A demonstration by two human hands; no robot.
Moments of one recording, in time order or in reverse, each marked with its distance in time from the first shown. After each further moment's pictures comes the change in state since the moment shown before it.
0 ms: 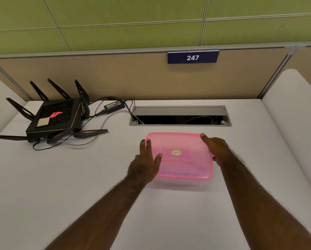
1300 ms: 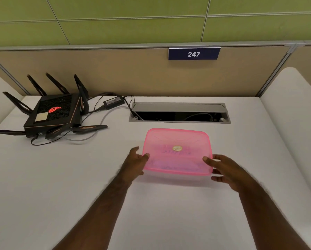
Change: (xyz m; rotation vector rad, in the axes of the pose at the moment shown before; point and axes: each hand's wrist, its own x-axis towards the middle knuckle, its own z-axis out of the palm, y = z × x) left_hand -0.007 -0.036 -0.010 -0.932 -0.189 -0.363; right_hand -0.046 0.059 -0.032 0.100 -0.330 0.073
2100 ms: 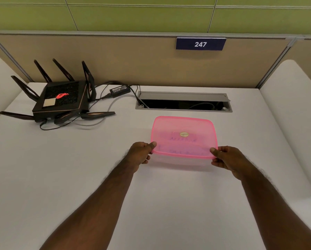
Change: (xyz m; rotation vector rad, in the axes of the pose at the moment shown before) left_hand -0.024 -0.015 -0.028 -0.056 -0.115 -0.032; right_hand -0.027 0.018 0.022 0.033 0.155 -0.061
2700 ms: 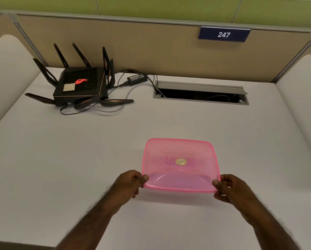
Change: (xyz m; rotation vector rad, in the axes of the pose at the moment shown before) left_hand -0.120 -0.116 -0.100 0.092 -0.090 0.010; right_hand -0.143 0.064 0.079 -0.087 -0.036 0.015
